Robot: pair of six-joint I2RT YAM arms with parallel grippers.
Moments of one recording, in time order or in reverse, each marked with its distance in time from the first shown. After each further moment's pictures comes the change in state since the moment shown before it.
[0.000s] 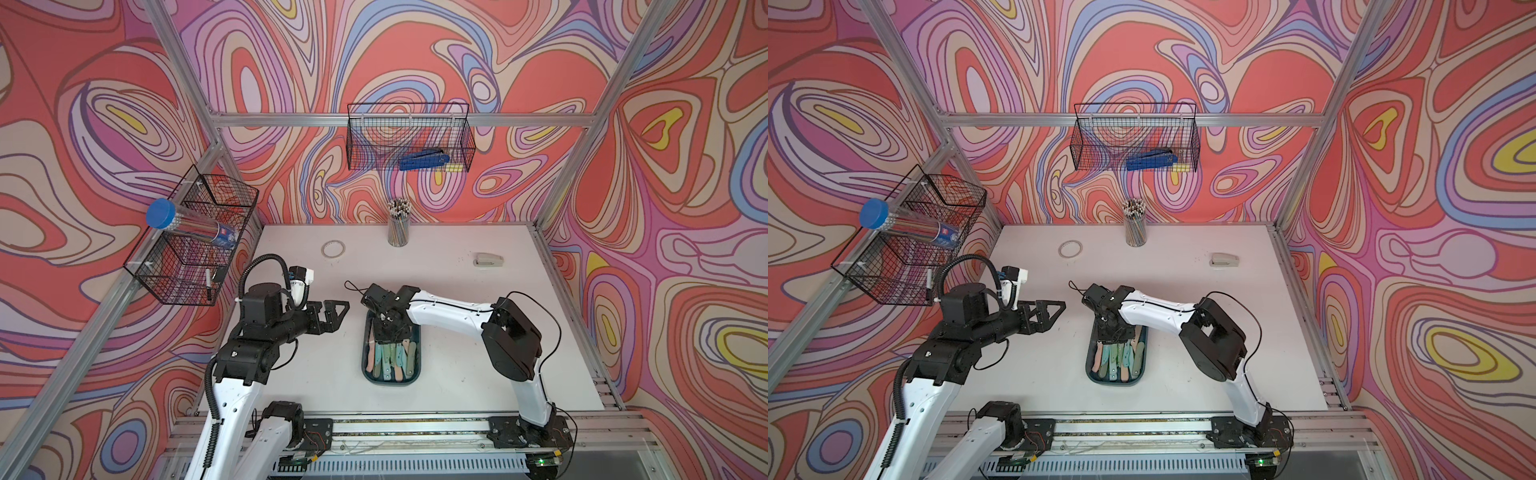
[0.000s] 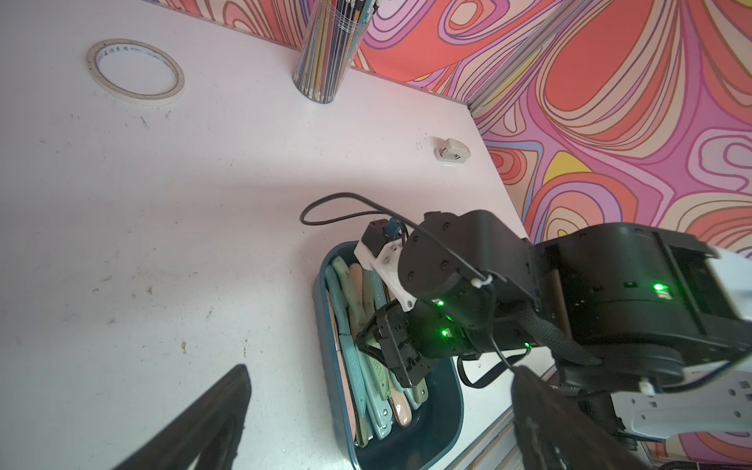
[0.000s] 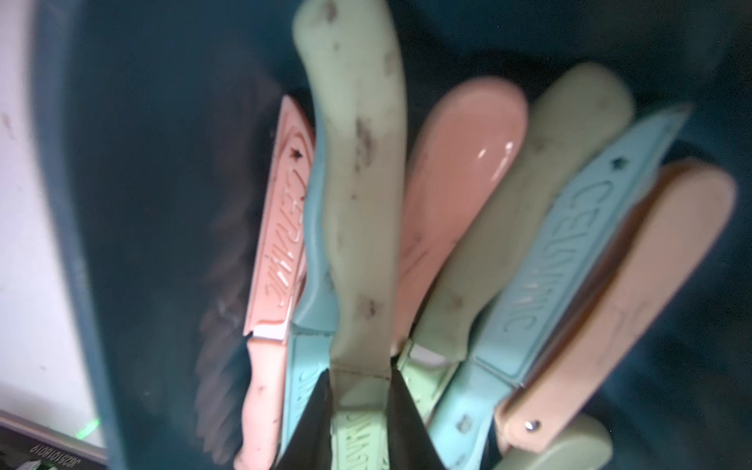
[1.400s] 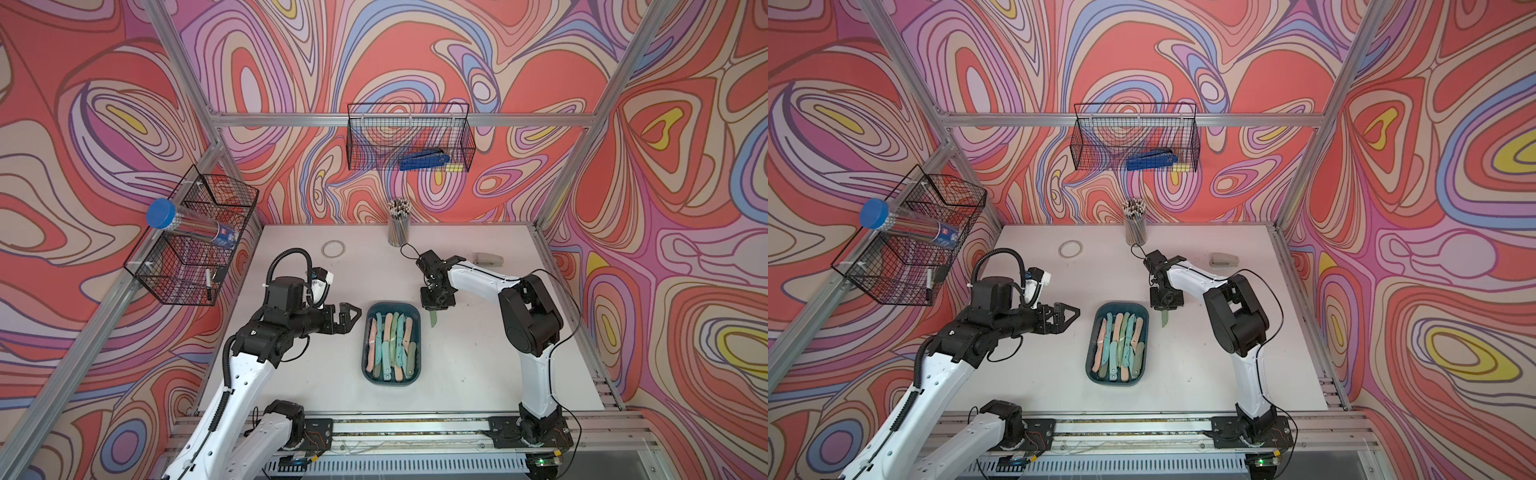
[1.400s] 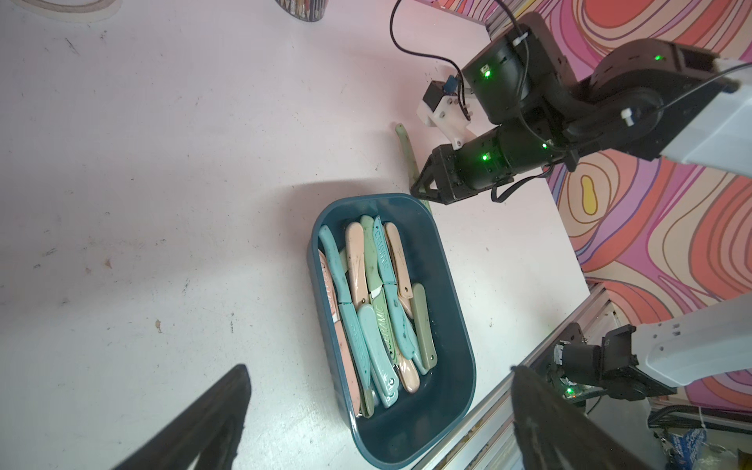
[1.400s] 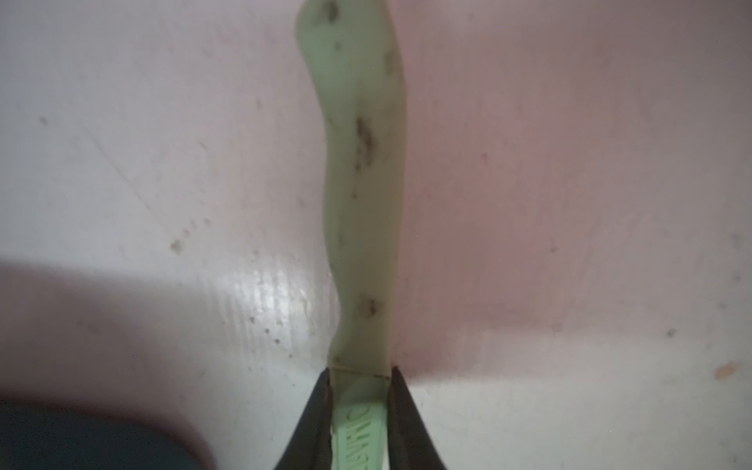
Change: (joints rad) left arm -0.142 0.135 0.000 -0.016 -0.069 0.030; right arm -0.435 0.029 -0.072 0.026 0.064 -0.338
